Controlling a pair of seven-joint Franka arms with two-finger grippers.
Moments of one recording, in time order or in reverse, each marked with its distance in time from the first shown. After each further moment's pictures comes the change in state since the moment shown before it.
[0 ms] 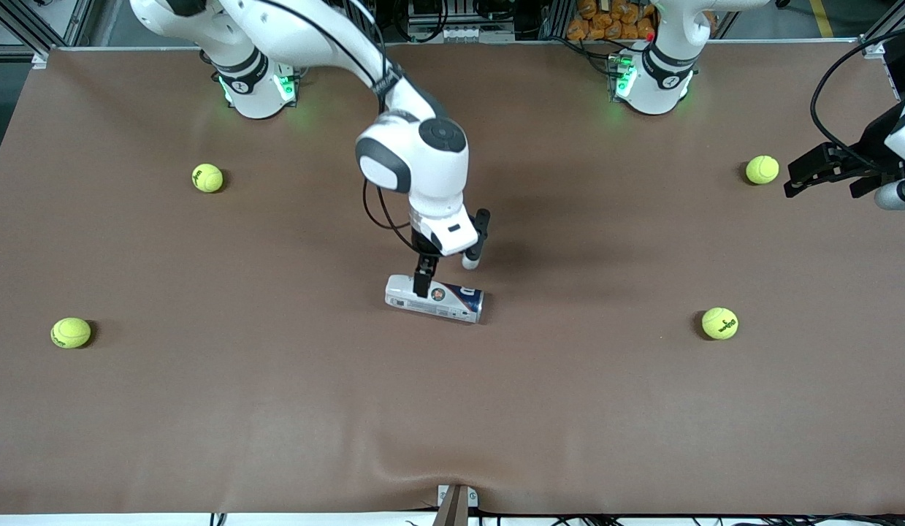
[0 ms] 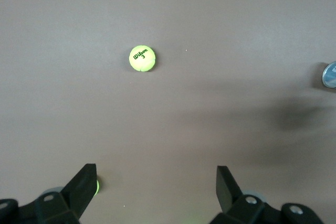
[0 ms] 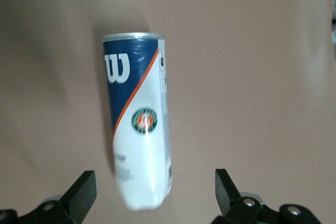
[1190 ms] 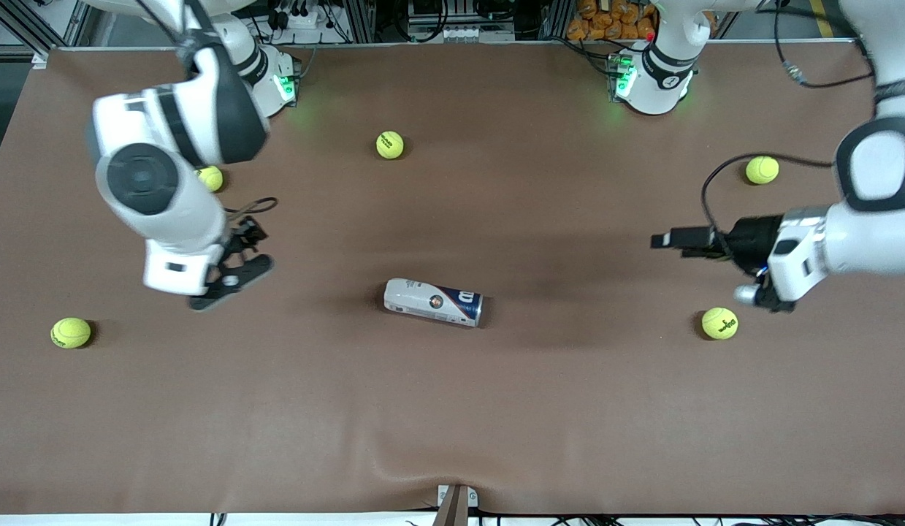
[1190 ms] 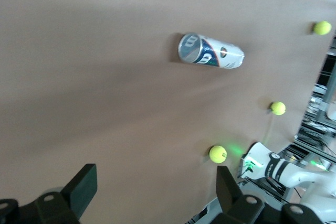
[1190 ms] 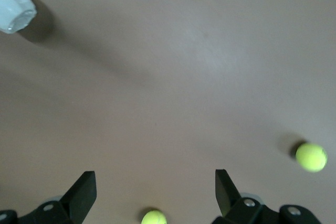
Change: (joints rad) left arm -0.004 0.372 -0.004 -0.001 -0.691 0.055 0.215; right arm -0.472 -0.280 -0.021 -0.004 0.200 -0.542 0.049
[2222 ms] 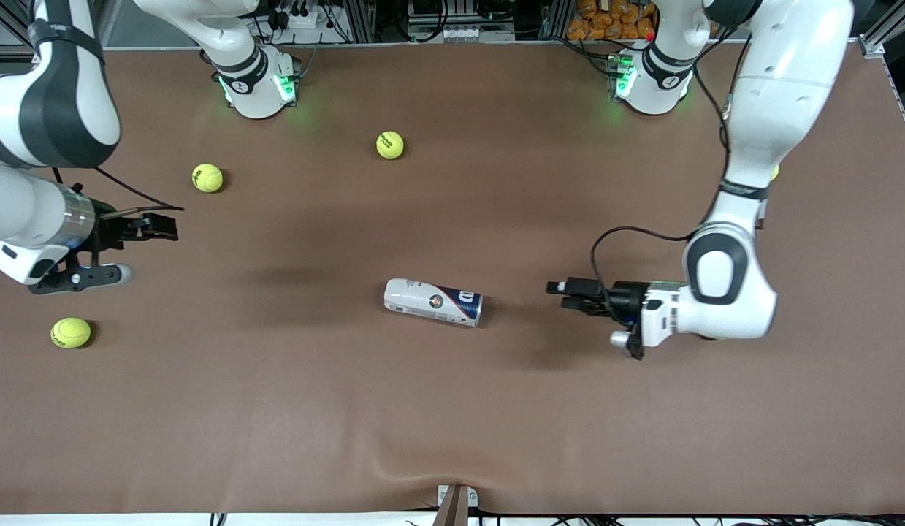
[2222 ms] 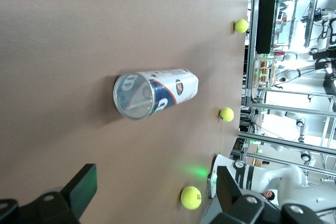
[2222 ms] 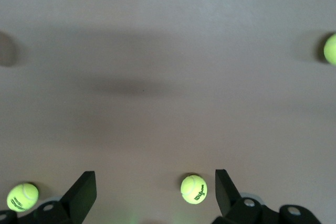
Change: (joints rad) left arm -0.116 0.359 -0.087 0.007 -0.441 0.256 0.436; right arm -0.264 -0.097 -0.001 -0.109 0.168 -0.047 0.181
